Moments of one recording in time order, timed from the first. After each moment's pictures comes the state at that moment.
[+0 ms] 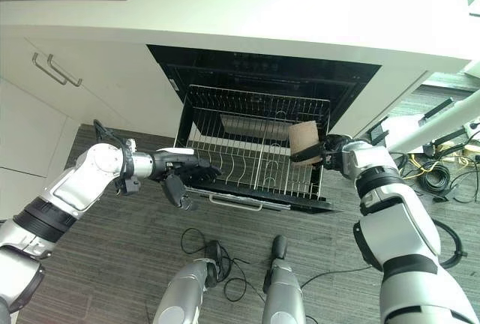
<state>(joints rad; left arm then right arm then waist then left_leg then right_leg) -0.76 0.78 -0.56 0.16 -0.04 0.30 -0.79 -1.08 -0.65 0.48 1.11 0.56 0.50 0.10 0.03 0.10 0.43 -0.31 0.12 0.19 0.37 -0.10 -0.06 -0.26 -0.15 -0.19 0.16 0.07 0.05</state>
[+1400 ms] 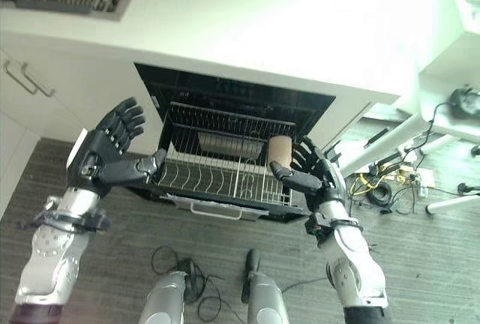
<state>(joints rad) 0.02 0.49 0.11 -0.18 -0.43 -0.09 -0.12 -0.02 -0.38 -0.10 -0.18 0.56 0.21 -0.10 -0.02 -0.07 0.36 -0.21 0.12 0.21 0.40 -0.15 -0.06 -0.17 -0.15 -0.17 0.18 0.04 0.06</state>
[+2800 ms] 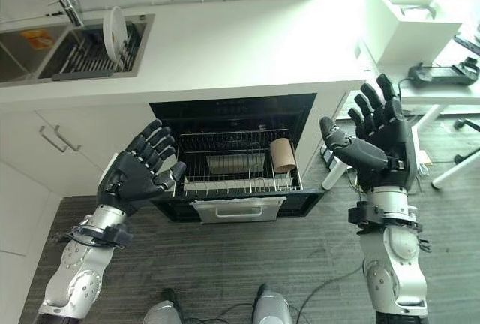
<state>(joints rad) 0.05 0.40 -0.04 -0.12 -0.66 -0.11 -0.16 0.01 -0.48 -0.24 -0.25 0.71 -0.09 -0.11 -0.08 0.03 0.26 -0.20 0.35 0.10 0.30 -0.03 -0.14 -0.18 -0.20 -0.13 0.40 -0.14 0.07</state>
